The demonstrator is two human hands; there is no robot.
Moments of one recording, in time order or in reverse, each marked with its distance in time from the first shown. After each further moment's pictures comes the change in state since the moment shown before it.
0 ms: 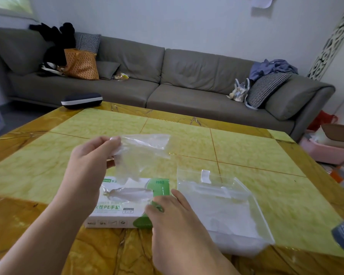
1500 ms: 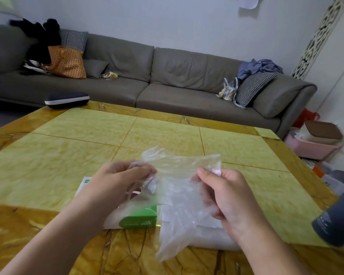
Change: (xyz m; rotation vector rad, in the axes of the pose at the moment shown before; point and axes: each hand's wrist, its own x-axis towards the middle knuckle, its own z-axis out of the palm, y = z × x) left_hand -0.036 -0.002 0.041 0.045 -0.380 -0.264; right_hand -0.027 0.072 -0.062 1.270 0.445 0.685
